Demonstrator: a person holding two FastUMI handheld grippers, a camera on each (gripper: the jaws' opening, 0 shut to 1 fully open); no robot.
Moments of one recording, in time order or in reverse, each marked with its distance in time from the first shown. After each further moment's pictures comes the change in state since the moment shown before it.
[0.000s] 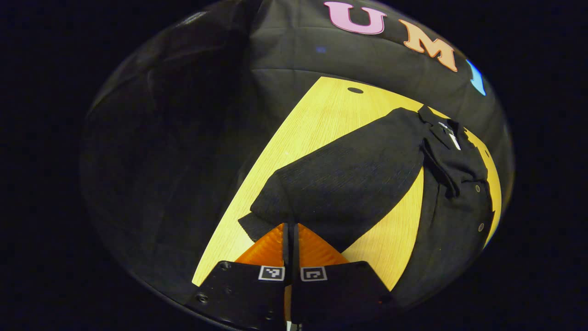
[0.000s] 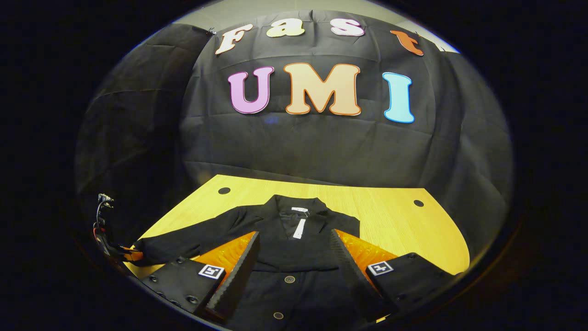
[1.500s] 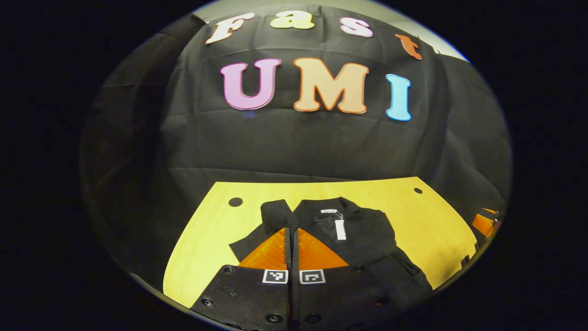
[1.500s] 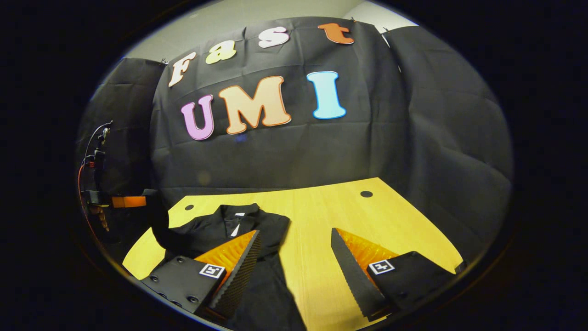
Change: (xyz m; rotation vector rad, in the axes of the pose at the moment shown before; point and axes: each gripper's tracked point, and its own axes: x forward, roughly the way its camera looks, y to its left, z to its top) left arm -0.106 -0.307 0.217 0.229 -0.448 -0.351; right arm -0.073 -0.215 -0.037 0.211 -0.077 -0.111
